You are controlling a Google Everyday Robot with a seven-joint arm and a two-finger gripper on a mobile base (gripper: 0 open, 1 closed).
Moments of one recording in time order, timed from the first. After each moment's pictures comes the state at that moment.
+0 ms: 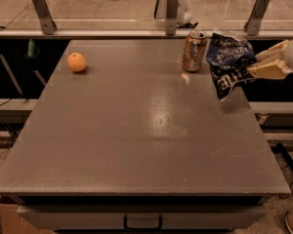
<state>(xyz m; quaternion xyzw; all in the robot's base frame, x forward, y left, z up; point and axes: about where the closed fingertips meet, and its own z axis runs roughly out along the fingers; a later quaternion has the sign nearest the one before) 0.577 -0.288 0.932 -0.46 0.78 0.01 0.43</state>
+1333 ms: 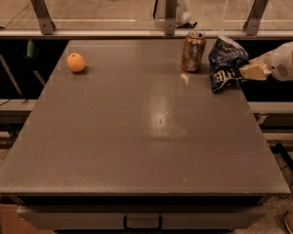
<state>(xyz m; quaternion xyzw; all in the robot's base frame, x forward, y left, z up) 0.648 -0.314 0.876 -0.35 0.83 0.03 0.43</state>
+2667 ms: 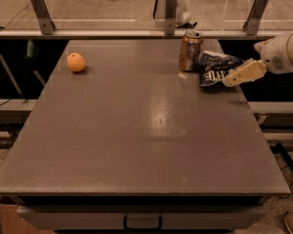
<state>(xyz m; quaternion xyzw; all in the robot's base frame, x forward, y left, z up) 0.646 -0.284 0.896 -0.38 0.82 0.03 0.43</state>
